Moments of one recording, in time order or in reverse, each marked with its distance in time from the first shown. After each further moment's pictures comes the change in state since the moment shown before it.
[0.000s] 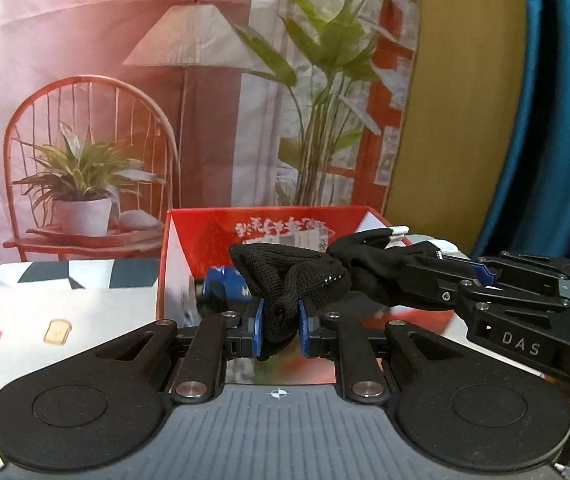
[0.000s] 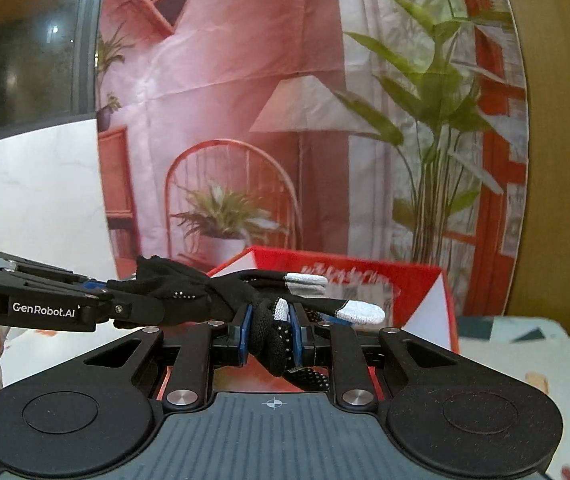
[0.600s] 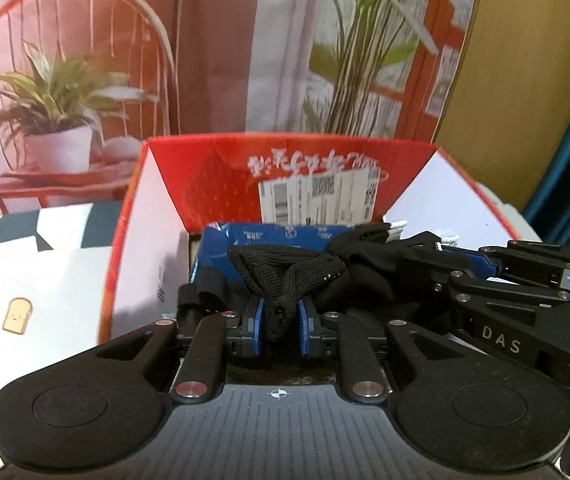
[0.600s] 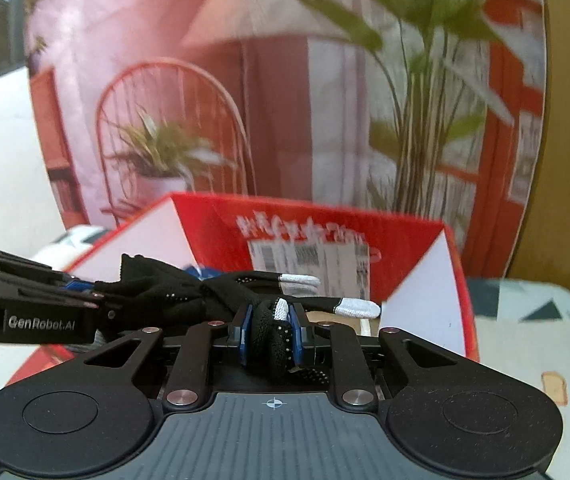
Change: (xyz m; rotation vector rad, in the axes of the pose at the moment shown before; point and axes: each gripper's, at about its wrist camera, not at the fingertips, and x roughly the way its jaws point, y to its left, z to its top) left arm 0.132 0.022 0.019 -0.053 0.290 0.039; right arm 0.137 -0.053 -0.006 0.075 0.280 -0.081
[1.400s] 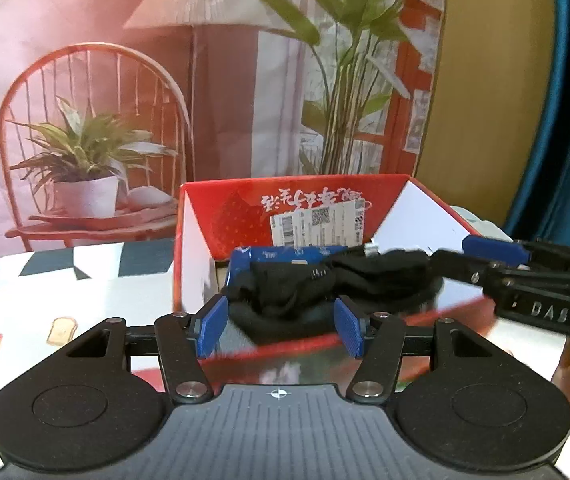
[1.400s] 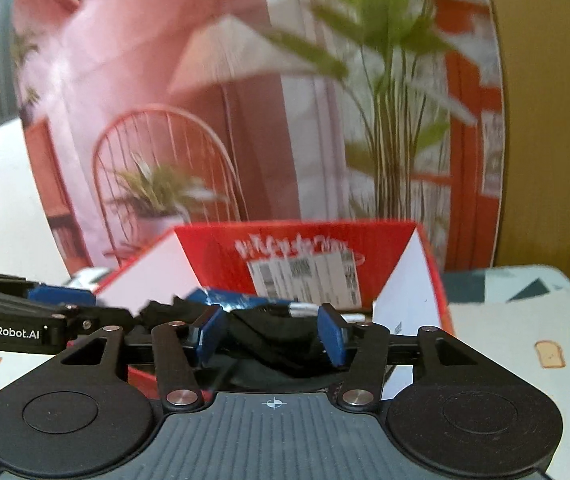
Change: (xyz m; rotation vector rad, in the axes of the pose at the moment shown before) left arm -0.089 0.007 -0.036 0.072 -0.164 0.004; right arm -0.068 0.004 -0.027 0.079 -0.200 0.007
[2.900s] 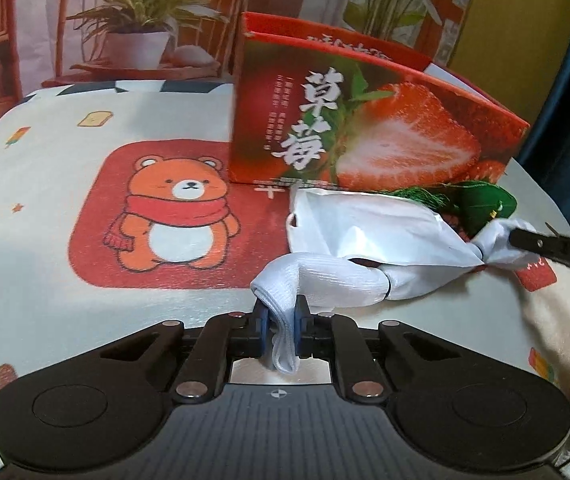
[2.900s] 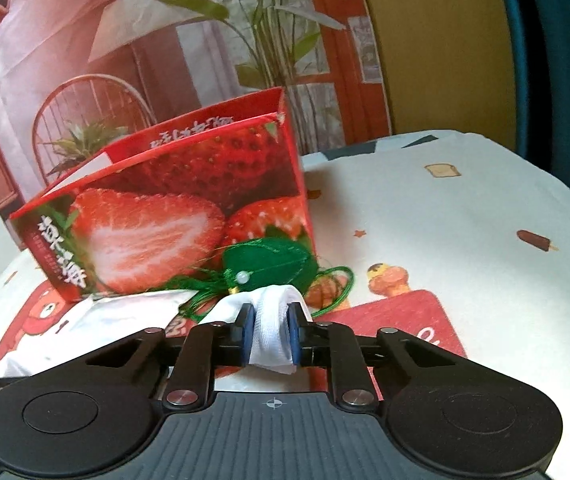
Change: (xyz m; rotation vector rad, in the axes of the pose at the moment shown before) left arm -0.034 0.017 -0.155 -0.176 0.188 0.014; right arm -0.074 -0.038 -0.135 0.224 0.135 -0.156
